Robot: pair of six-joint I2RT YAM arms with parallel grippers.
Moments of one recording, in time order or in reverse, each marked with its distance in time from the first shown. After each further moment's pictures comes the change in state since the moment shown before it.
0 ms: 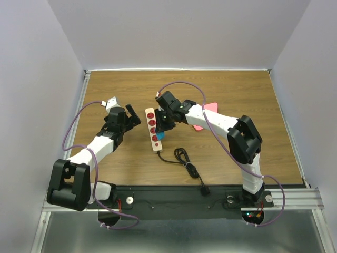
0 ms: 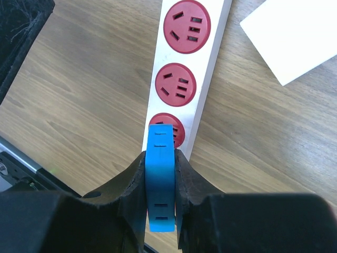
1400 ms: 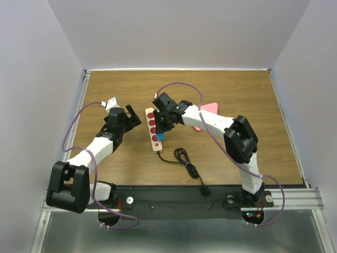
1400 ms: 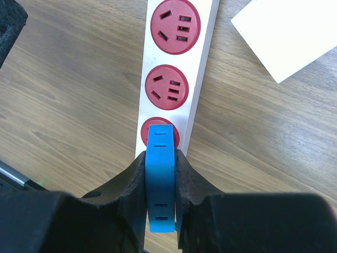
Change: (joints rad) left arm 0.000 -0.021 -0.011 0.000 0.017 0.000; right arm 0.023 0.044 0.056 -0.057 0.129 0.015
